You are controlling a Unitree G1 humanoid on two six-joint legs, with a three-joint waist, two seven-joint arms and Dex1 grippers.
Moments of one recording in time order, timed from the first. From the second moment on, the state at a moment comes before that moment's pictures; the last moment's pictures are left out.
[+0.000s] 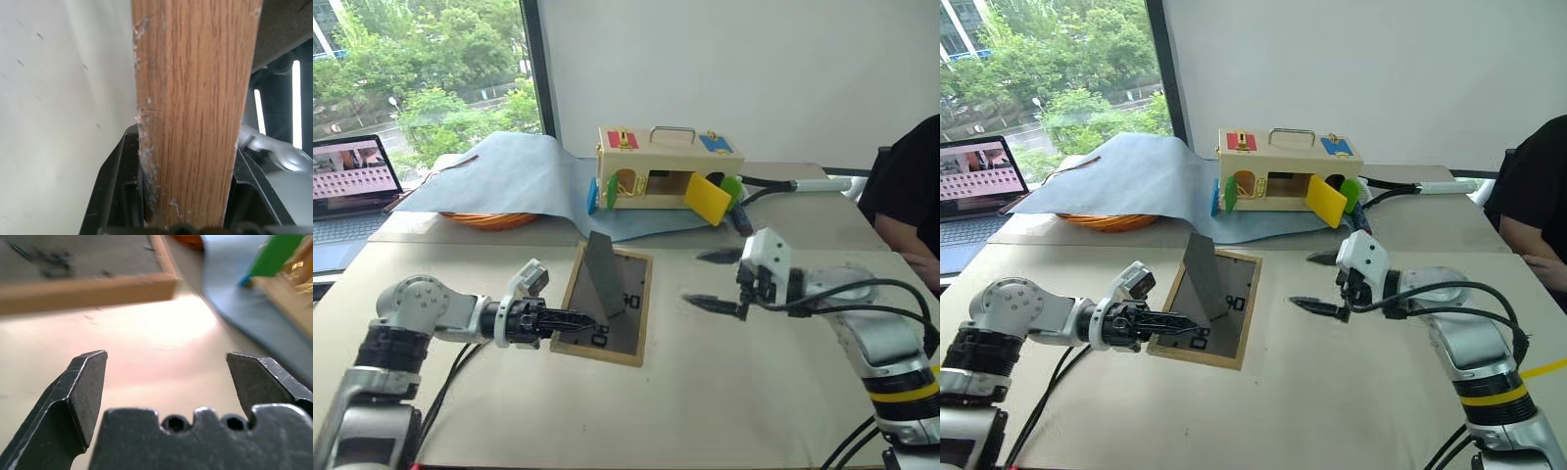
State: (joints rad) left arm -0.69 0.81 -0.13 0.35 -1.39 1.61 -0.89; right arm -0.49 -0.76 0.05 -0.14 0.24 0.21 0.96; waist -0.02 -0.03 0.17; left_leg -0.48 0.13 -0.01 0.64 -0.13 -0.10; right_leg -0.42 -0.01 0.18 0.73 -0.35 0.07
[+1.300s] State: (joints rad) left arm -0.46 0.87 0.03 0.11 -1.35 1.42 -1.00; right arm -0.64 -0.60 0.29 0.13 -0.33 -0.83 0.64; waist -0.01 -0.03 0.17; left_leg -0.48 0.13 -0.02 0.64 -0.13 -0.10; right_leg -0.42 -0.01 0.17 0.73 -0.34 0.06
